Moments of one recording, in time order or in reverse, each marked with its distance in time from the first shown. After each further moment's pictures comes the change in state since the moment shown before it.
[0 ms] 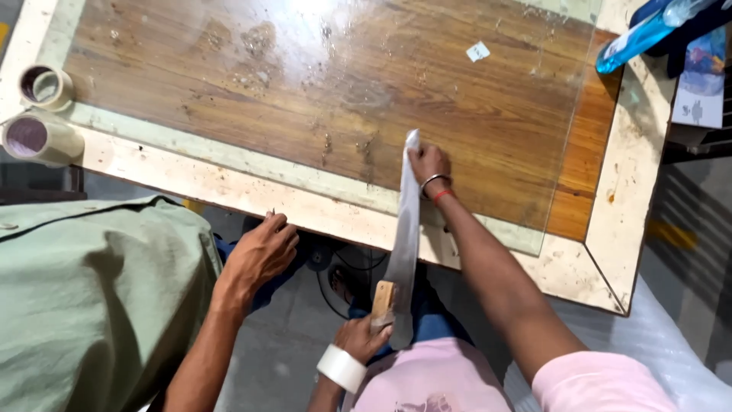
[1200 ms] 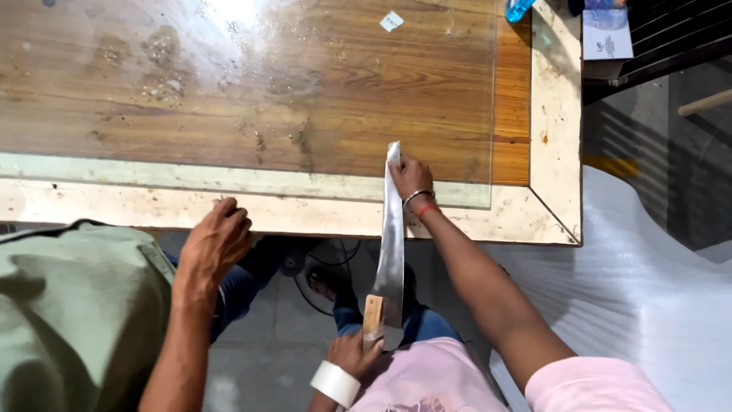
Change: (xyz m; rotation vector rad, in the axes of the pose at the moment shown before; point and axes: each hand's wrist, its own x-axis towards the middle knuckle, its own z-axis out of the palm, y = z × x) left_hand -0.035 -0.031 0.073 0.141 -0.228 0.054; right_hand -0.108 0.073 -0.058 0.062 0.136 0.159
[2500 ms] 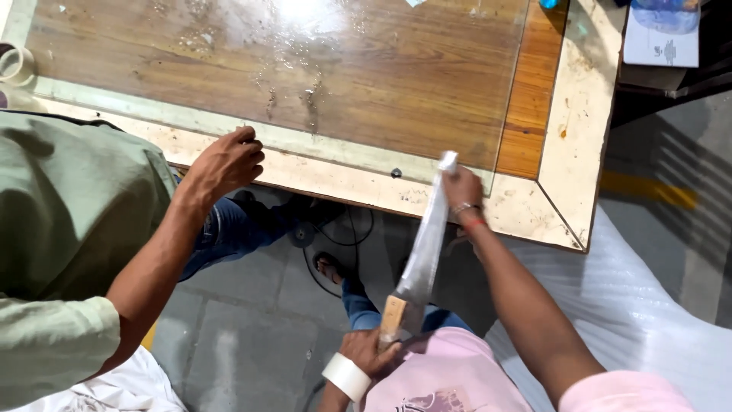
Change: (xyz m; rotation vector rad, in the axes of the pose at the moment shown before) left_hand -0.044 0.070 0.103 0.038 0.190 -0.023; right_hand -0.049 0.103 -0.077 0.039 -0.105 -0.010
